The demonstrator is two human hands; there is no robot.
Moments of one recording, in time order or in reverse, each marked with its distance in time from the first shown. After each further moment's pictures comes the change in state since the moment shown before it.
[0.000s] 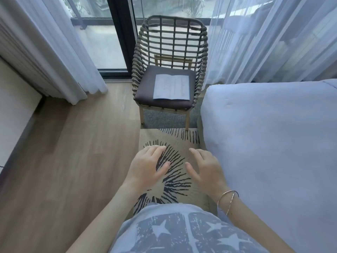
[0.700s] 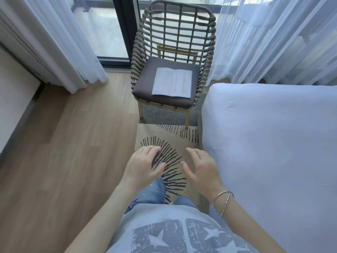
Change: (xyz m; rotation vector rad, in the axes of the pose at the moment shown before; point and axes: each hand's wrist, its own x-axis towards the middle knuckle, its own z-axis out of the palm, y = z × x) left_hand 0.061 -0.001 0.039 -0.046 -0.026 -0.168; right_hand 0.058 0.055 0.003 0.089 -0.064 0.033
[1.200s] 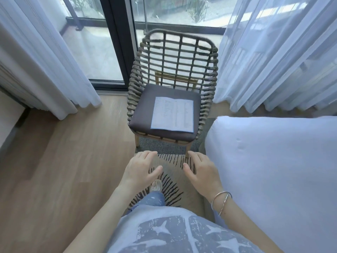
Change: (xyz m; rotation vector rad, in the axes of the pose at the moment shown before) left_hand 0.234 -0.105 -0.036 -0.016 -0.052 -0.045; right_hand 0.251 0.011 0.016 -0.038 0.020 0.078
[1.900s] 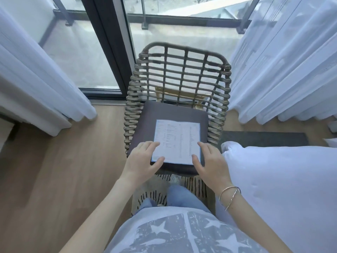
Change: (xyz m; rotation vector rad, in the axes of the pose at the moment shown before) left_hand 0.294 -0.040 -0.069 -0.011 0.017 0.021; right_hand 0.299 0.028 -0.023 -0.018 0.029 0.062
